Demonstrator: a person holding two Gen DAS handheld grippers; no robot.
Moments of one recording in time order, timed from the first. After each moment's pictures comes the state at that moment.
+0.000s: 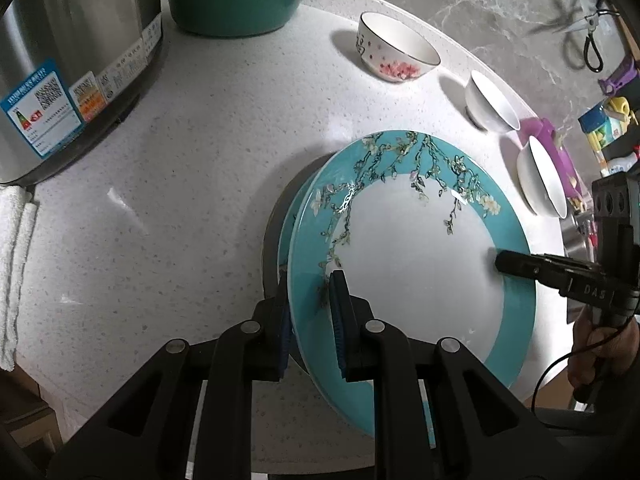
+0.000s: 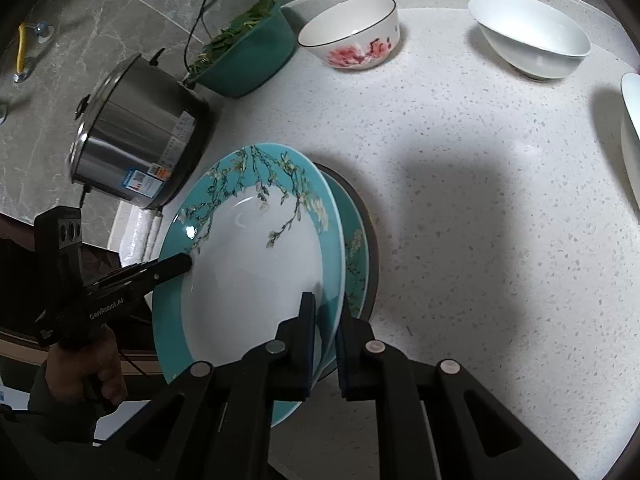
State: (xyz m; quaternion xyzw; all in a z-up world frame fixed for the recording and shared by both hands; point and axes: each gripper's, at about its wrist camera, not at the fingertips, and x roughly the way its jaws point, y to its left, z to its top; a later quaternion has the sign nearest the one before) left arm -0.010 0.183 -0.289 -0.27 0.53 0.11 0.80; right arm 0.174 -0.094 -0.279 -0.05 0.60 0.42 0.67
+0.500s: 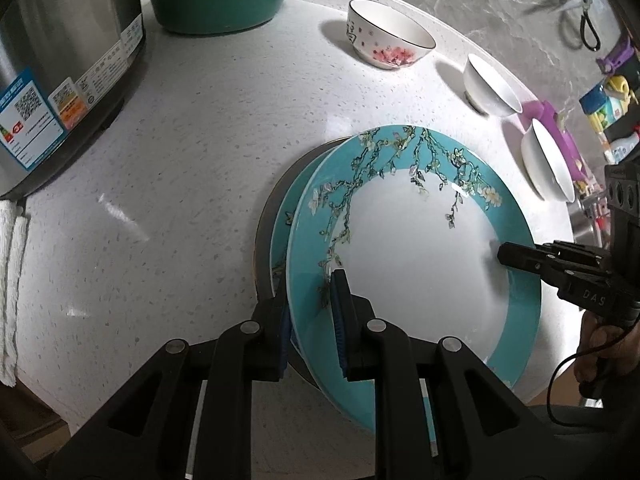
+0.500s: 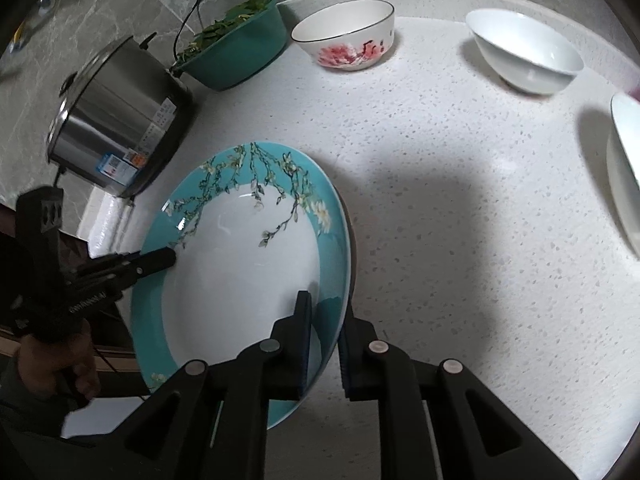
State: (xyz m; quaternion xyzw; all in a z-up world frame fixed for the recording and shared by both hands) left arm 0.017 0.161 -0.306 -0.24 0.54 0.11 0.80; right arm 0.161 -0.086 -0.287 -0.11 0.57 0.40 0.71
